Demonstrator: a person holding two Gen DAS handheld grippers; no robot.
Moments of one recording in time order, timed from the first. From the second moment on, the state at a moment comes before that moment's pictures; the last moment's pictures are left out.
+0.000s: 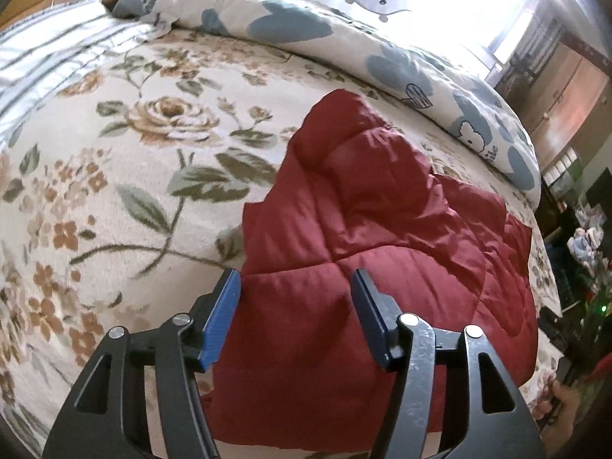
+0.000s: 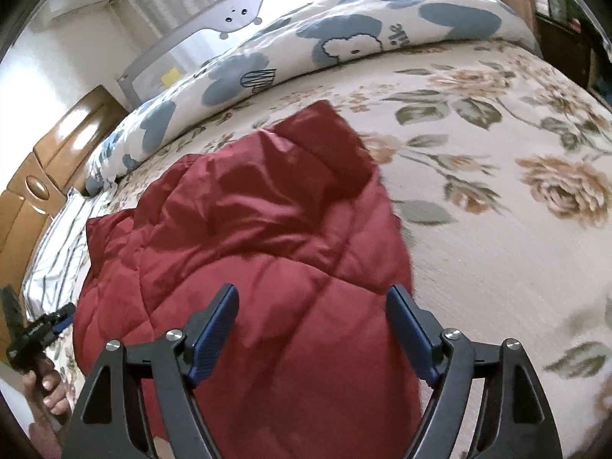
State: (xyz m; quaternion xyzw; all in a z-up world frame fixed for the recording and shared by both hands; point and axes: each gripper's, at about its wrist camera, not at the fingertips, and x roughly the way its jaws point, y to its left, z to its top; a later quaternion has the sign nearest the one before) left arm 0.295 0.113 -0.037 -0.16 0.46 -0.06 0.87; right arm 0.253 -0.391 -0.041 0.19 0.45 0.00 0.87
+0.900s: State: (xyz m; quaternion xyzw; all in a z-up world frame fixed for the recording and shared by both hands) left arm 0.348 0.118 -0.100 -0.28 0.53 -0.12 0.79; right arm 0.286 -0.431 -0.114 0.36 0.49 0.08 0.79
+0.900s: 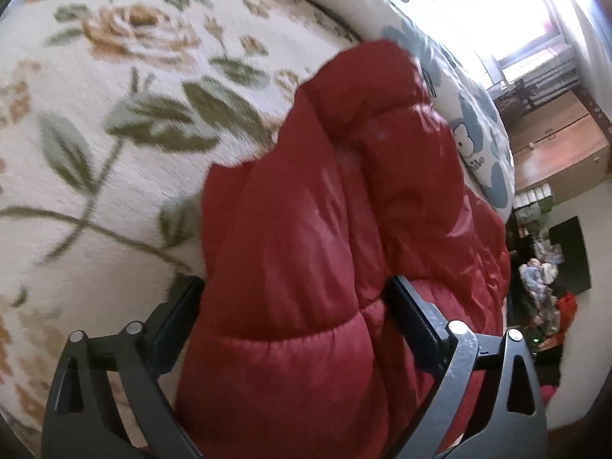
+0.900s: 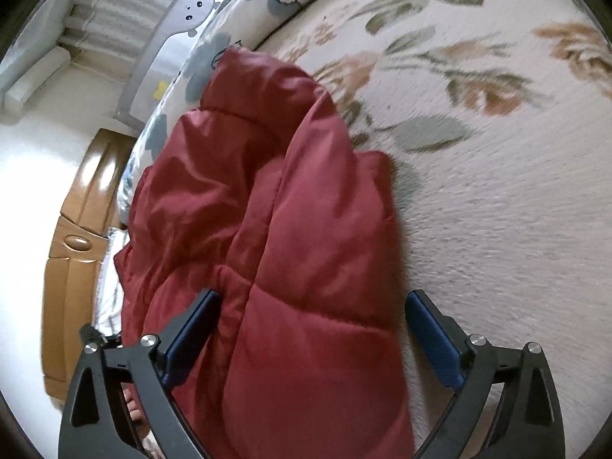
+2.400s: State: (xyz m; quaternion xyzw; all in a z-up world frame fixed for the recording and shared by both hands) left arm 0.140 0.148 -0.033 -0.23 0.52 -0.19 0.80; right arm 0.115 -0.397 -0.063 0.36 0.51 0.17 0.77
